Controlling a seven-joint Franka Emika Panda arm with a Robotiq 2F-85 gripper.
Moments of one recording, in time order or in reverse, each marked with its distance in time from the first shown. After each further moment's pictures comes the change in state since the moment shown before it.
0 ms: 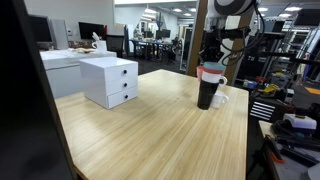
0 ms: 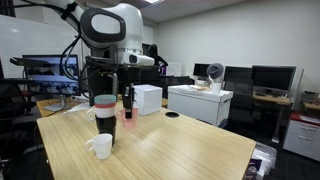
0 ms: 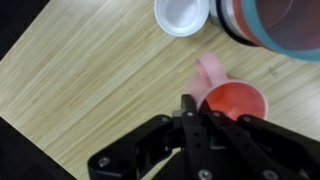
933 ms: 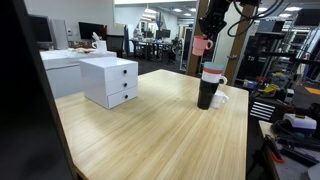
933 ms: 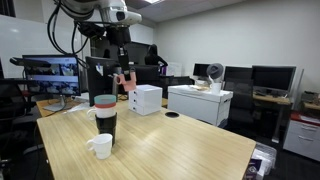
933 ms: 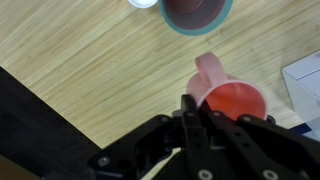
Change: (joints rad) arm 0.001 -0.262 0.105 0.001 -0.008 -0.044 -0.027
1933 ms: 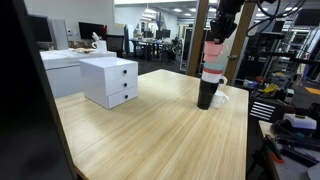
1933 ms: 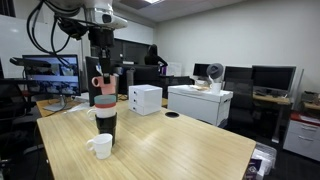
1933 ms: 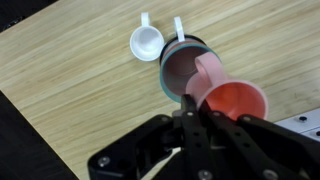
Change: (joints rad) arm 0.037 -0.116 0.009 -0.098 0.021 -0.148 -0.116
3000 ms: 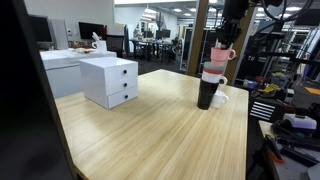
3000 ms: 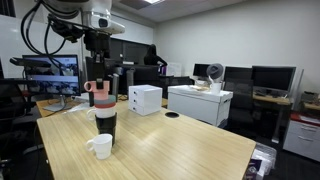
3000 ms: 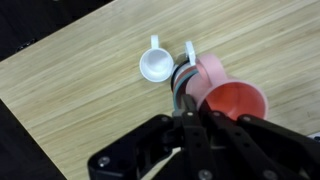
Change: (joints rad) arm -0.022 -0.010 0.000 -0.031 -0.004 -0.050 -0.004
